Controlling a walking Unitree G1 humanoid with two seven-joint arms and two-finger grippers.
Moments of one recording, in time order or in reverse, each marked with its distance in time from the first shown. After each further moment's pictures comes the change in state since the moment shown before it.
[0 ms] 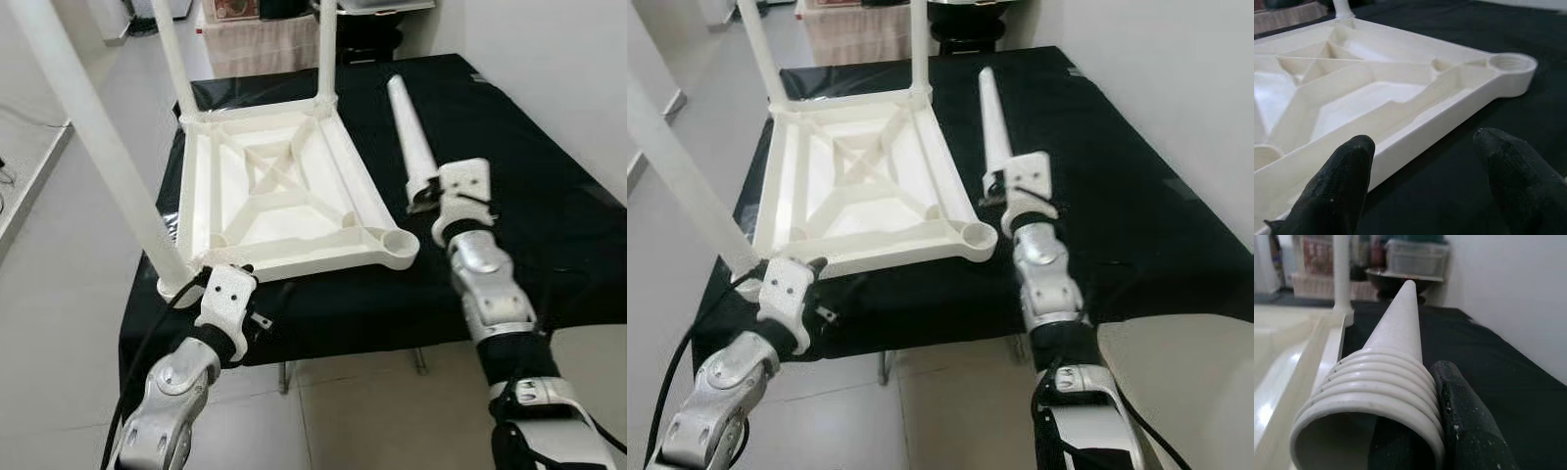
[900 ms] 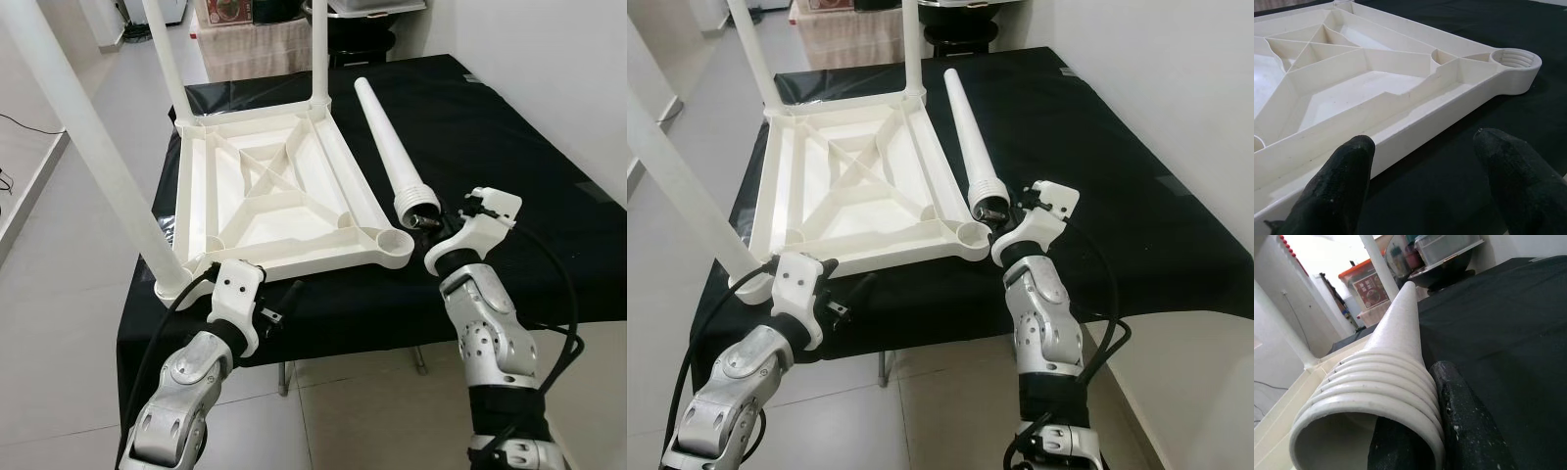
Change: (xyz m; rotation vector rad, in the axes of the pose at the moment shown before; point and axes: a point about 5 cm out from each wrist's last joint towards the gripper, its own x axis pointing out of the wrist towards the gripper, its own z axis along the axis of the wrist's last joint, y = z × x) left arm 0.010 -0.003 -0.004 -0.039 0.052 0.013; right arm -0.038 0.024 -0.015 0.488 0.031 0.138
